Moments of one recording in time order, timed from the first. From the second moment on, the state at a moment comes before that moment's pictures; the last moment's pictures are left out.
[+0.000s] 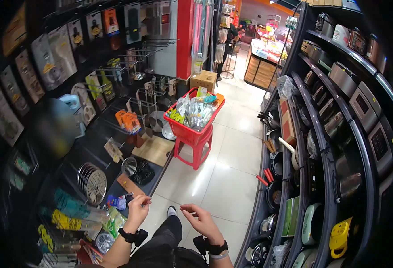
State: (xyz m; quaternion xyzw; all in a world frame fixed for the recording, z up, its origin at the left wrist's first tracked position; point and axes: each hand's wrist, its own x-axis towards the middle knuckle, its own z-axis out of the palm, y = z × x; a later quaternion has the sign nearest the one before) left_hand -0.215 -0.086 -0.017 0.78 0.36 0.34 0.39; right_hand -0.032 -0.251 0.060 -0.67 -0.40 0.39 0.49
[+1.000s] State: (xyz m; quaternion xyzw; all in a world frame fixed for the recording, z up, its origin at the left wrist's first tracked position) left_hand -0.069 0.133 -0.024 0.70 0.61 0.14 0.35; right_hand 0.357 0.254 -0.167 -0.91 -0.14 0.21 0.34
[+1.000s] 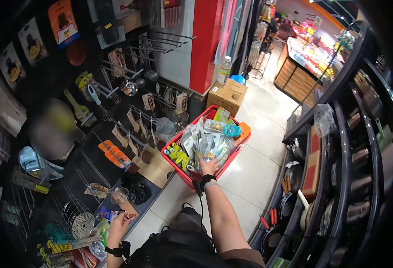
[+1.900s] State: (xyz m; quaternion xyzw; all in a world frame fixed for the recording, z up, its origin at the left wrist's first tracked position) left_hand 0.023 0.130 -0.007 0.68 0.66 0.11 0.31; right_hand 0.359 0.309 -0.197 -0.95 -0.13 0.21 0.21
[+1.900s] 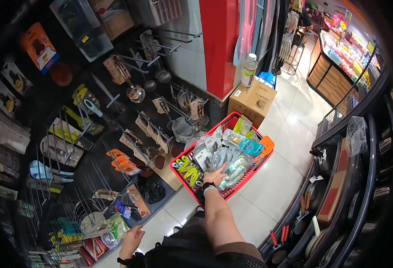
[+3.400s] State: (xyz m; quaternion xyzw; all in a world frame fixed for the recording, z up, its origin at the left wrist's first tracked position) left_hand 0.009 0.131 0.066 0.47 0.55 0.60 0.33; right_hand 0.144 0.199 -0.024 -0.11 -0.14 0.87 0.47
